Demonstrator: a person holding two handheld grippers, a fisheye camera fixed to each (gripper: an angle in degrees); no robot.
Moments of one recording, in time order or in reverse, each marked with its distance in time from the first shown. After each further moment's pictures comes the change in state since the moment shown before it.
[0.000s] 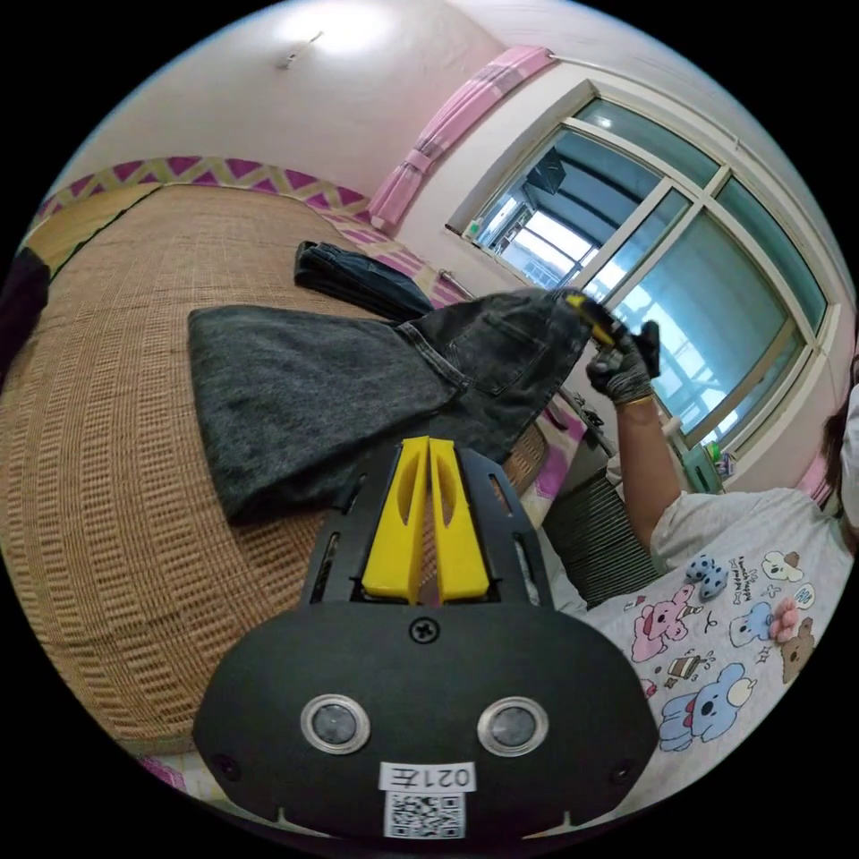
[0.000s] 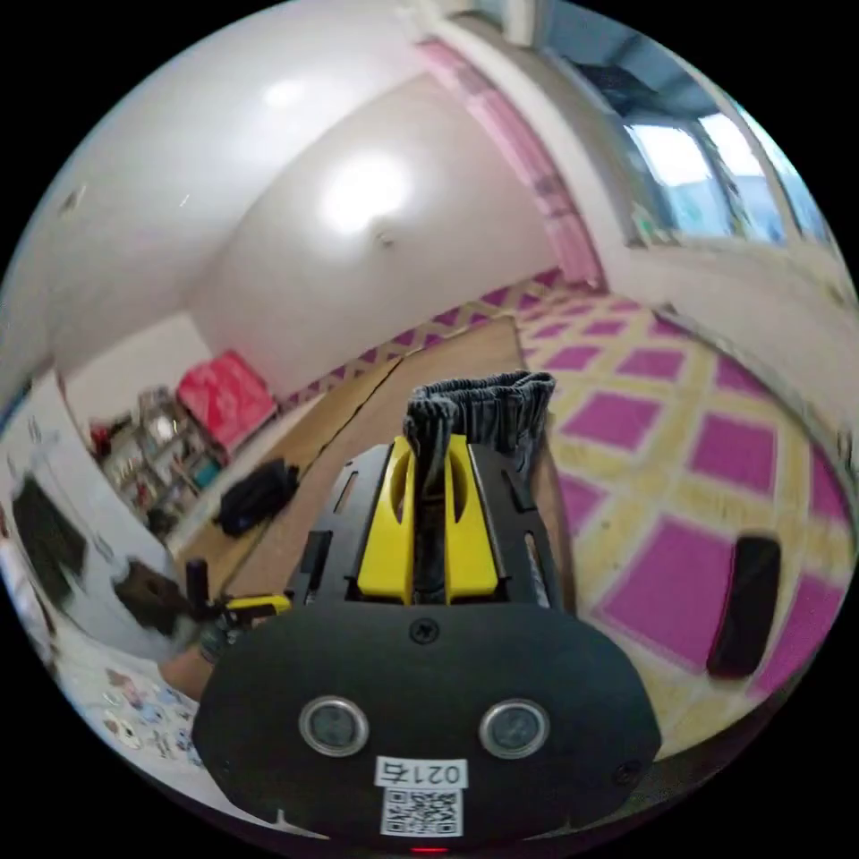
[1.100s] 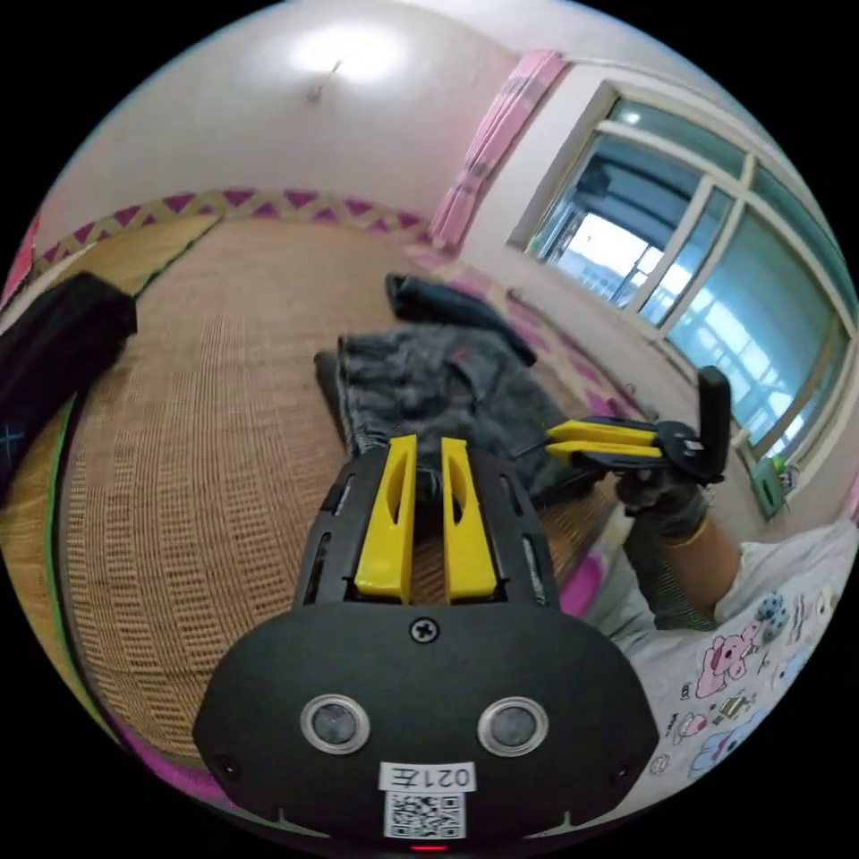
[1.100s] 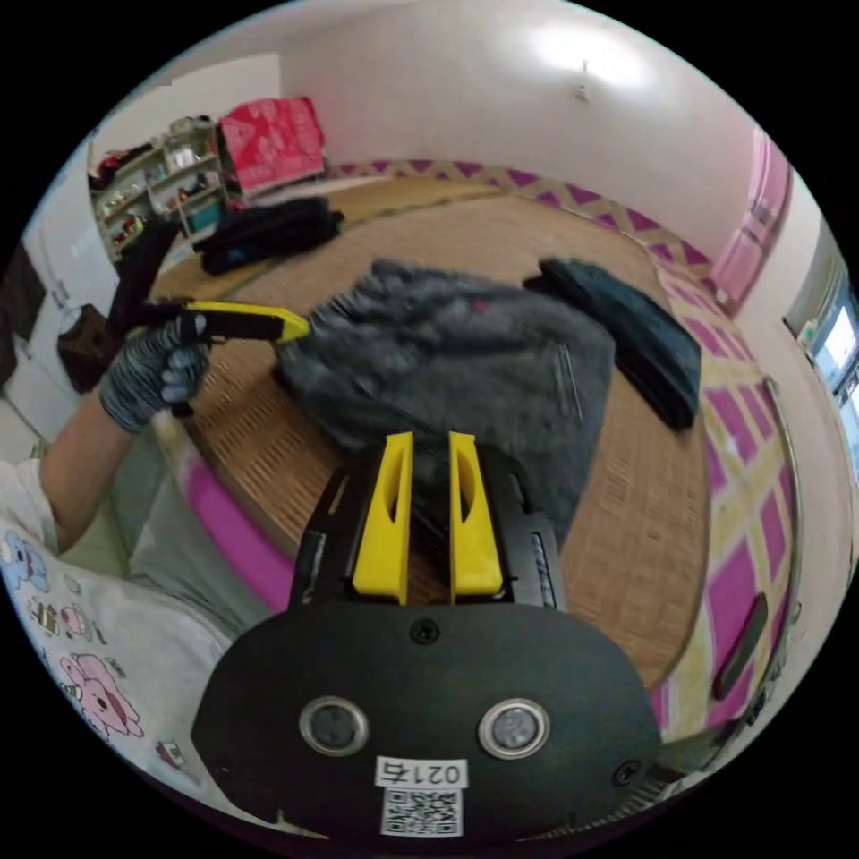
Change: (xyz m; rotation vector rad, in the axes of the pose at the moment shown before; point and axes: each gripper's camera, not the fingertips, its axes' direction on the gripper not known) left arm -0.038 -0.159 -0.180 -0.058 -0.266 -0.040; right arm -0.173 0.273 0.216 -0.536 0.134 -0.590
